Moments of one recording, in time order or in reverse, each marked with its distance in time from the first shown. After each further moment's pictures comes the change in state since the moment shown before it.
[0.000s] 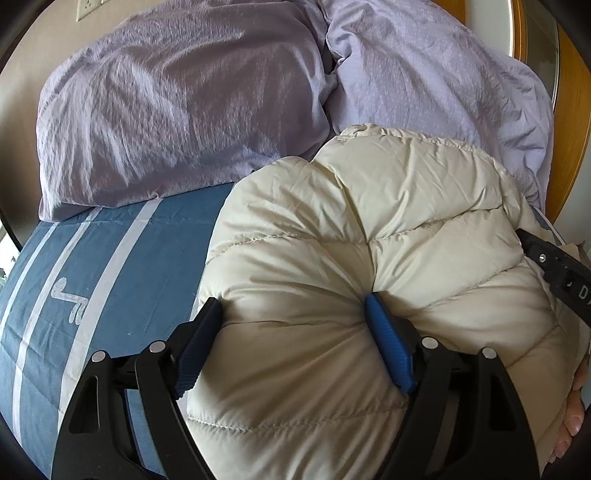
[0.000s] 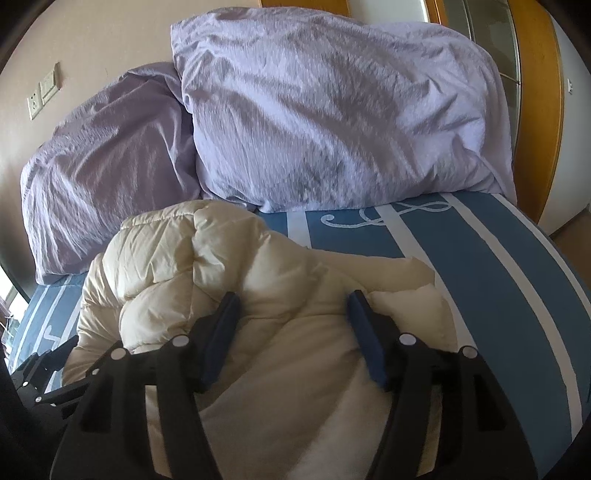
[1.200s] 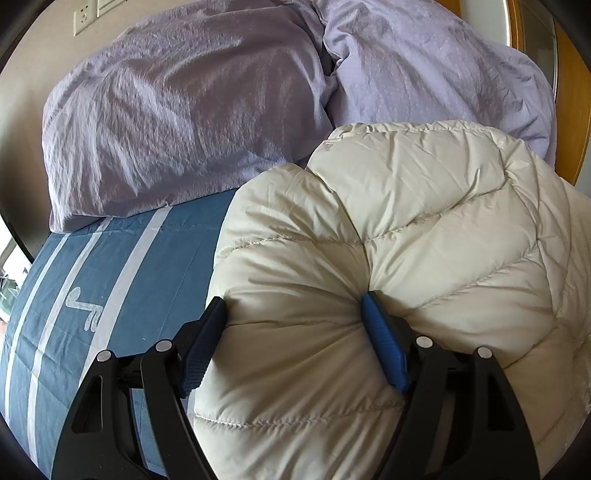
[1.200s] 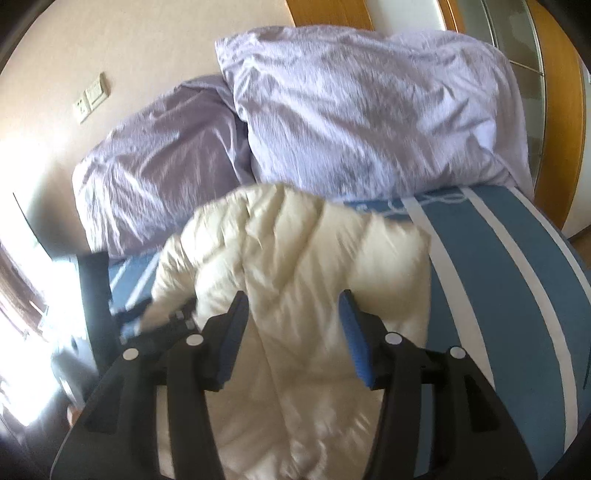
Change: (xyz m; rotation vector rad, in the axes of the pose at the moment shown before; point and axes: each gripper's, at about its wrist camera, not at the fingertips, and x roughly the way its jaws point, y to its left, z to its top) left arm -0.005 -0.007 -0.002 0.043 -0.011 0.058; right arm -0.076 0.006 -0.005 0.012 0.014 0.183
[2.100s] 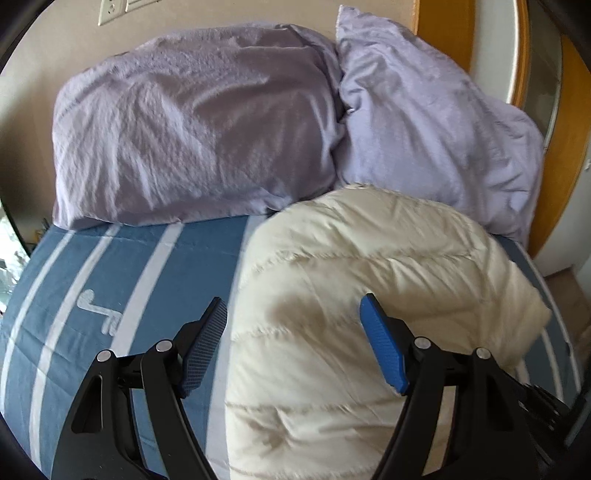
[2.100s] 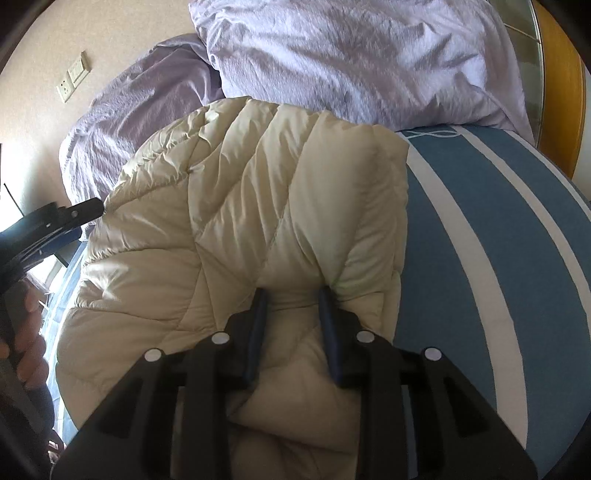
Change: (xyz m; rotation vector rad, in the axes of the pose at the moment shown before) left arm -0.040 0.028 0.024 -0.111 -0.044 -0.071; right arm 0.026 -0.043 -0.064 0.024 0.138 0.001
